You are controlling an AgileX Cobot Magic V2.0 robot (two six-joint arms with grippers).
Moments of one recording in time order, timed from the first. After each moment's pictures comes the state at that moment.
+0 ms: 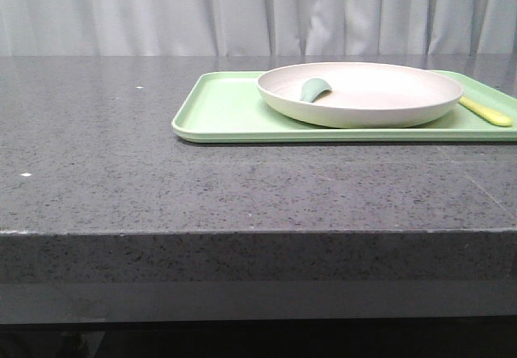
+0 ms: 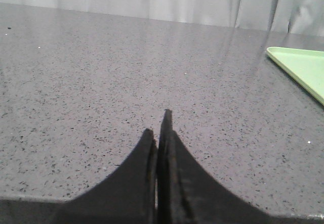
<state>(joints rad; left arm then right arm) -0.03 -0.01 0.01 -0.09 0.18 0.00 0.03 0.16 -0.33 0.02 0.31 0.06</state>
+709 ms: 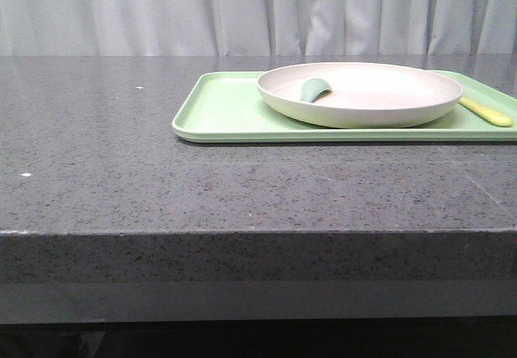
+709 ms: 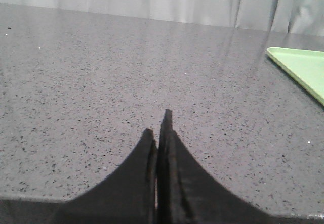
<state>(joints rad) -0.03 -0.01 0.01 -0.09 0.18 0.00 0.03 0.16 -0.29 0.02 0.27 0.06</state>
